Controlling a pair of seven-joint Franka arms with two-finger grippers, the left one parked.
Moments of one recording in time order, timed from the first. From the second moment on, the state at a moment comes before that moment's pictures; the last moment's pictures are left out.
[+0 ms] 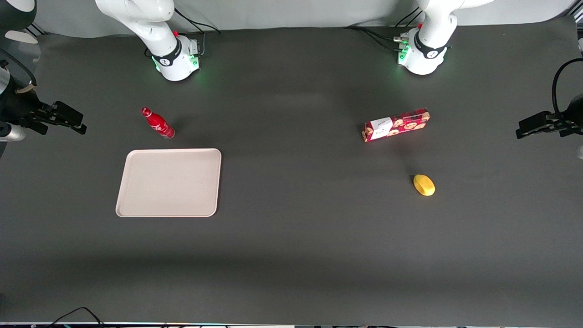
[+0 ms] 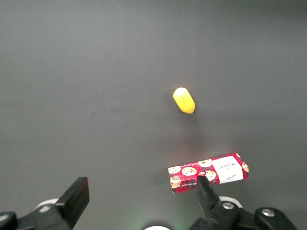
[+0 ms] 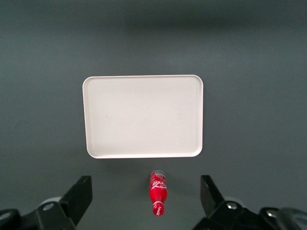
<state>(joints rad) -0.16 -0.07 0.16 -1.65 -0.01 1.60 0.04</state>
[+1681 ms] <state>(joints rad) -0.16 -0.45 0.19 -2.71 0.01 2.12 0.03</state>
